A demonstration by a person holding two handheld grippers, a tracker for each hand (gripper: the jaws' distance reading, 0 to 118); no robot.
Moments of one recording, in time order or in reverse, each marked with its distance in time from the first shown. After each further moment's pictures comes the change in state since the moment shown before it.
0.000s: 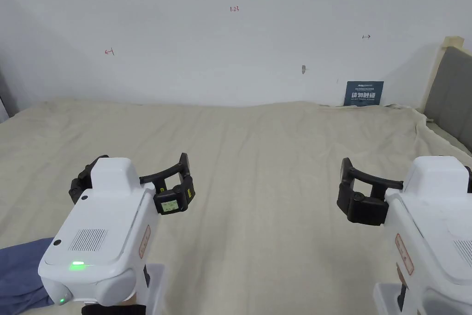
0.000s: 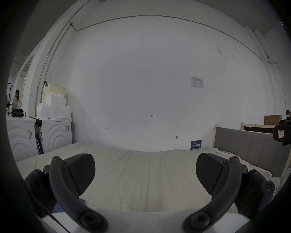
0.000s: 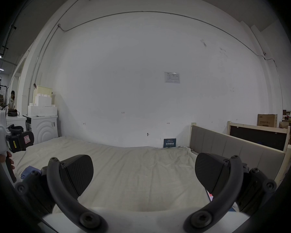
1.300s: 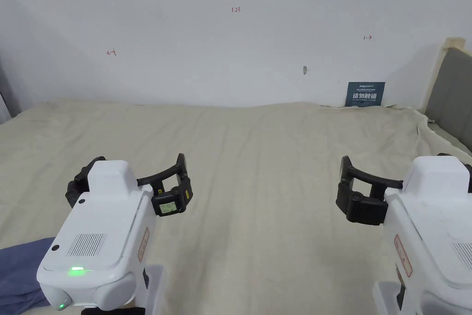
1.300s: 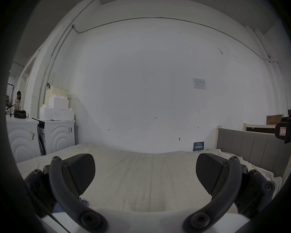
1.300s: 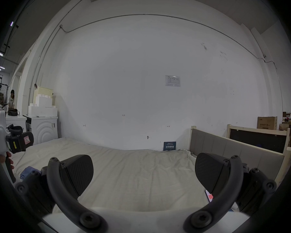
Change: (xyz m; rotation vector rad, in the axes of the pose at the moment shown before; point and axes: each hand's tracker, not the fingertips) left arm -0.001 0.002 0.007 0.018 0.023 -0.005; right arm -0.001 0.003 0.001 0.030 0.000 0.011
